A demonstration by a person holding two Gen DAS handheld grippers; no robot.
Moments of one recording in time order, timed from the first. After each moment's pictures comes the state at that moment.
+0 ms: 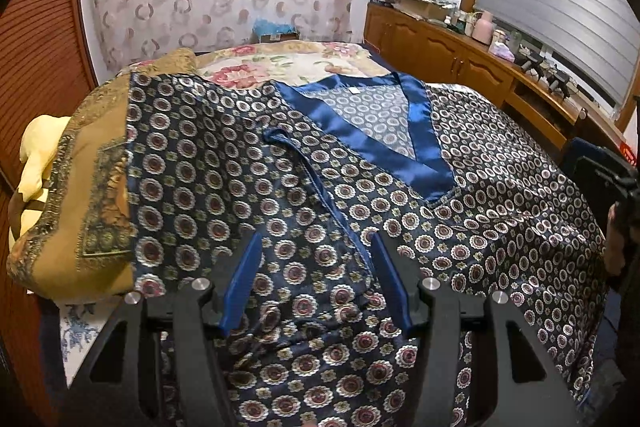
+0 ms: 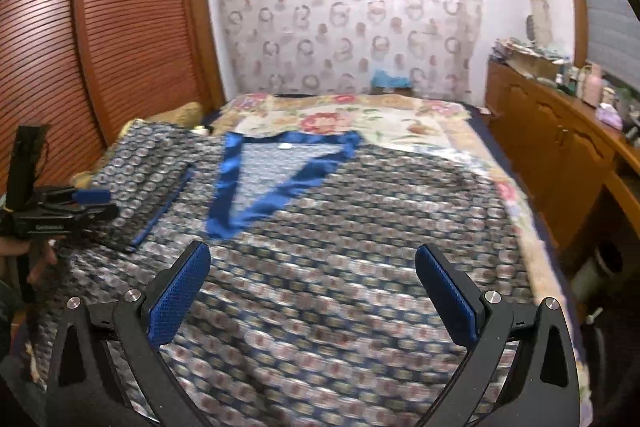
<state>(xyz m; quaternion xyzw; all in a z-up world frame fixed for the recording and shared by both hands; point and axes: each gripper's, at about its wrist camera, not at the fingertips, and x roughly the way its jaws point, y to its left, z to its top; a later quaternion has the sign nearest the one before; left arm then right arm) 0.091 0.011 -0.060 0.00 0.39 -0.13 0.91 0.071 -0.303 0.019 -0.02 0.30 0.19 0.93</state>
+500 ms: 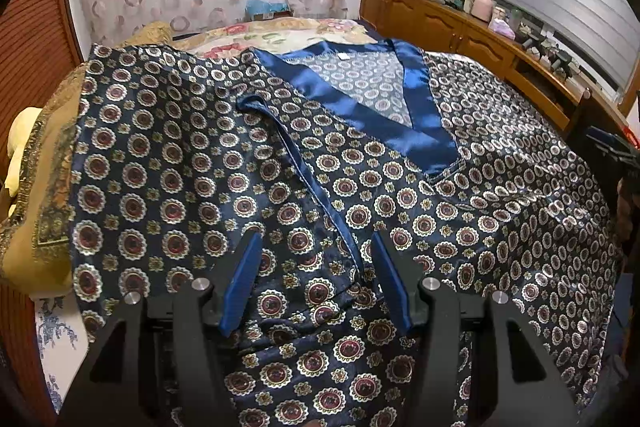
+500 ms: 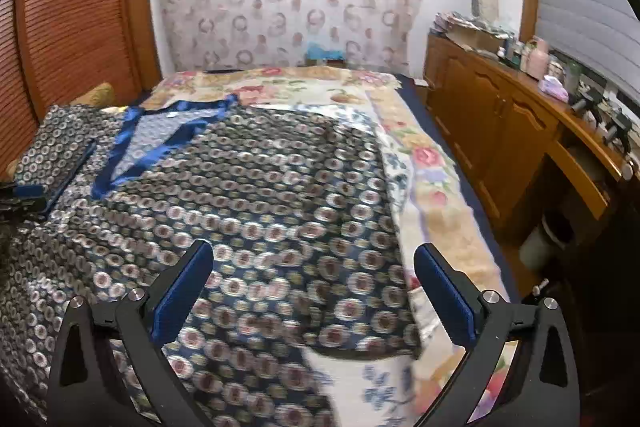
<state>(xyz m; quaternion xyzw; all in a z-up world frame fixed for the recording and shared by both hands) 0.103 -0.007 -0.086 0.01 0.43 -0.13 0.89 0.088 -0.410 -0.009 -0.04 0.35 0.09 0.93</state>
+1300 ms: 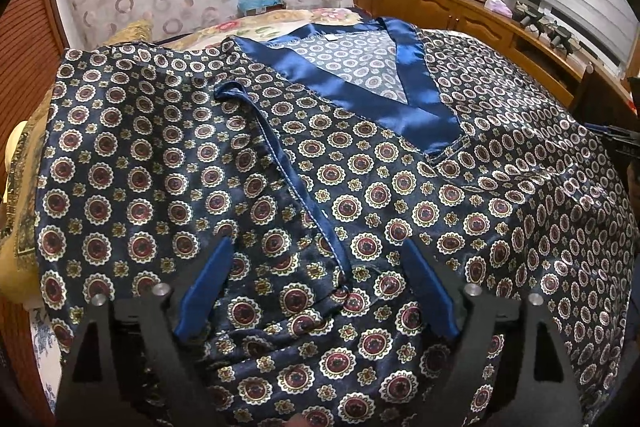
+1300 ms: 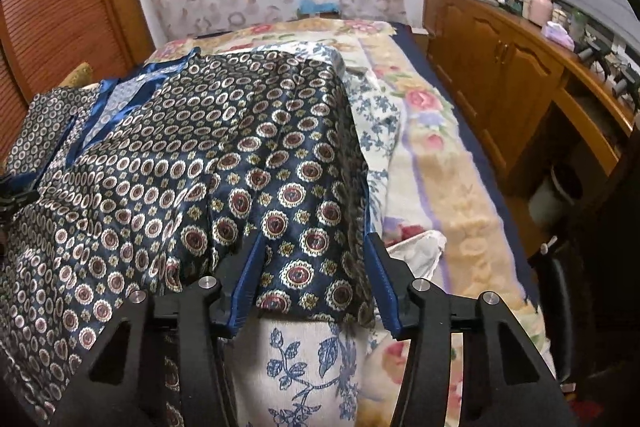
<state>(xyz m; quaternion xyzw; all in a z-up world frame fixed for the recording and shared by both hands) 0.109 -0.025 -0.099 0.05 0.43 -0.13 0.89 0.099 -0.462 -0.043 -0.01 0.43 0.10 0.90</state>
